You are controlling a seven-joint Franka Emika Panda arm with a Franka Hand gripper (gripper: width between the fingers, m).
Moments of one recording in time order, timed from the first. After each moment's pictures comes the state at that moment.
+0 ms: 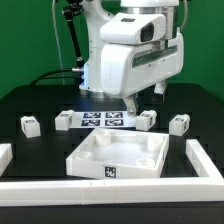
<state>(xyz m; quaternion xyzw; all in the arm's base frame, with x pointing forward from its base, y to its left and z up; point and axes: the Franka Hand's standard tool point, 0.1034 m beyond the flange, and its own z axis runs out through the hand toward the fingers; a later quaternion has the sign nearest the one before) 0.566 0.056 0.114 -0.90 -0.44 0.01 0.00</state>
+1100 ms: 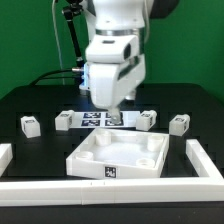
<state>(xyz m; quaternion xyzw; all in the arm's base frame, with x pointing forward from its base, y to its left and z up) 0.482 0.036 0.062 -0.83 -0.55 0.00 0.02</state>
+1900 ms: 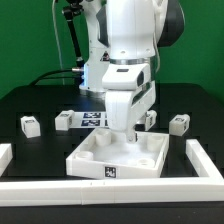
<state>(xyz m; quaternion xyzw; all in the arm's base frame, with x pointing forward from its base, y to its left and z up) 0.475 0.049 0.023 -0.83 -0.55 -0.03 0.01</state>
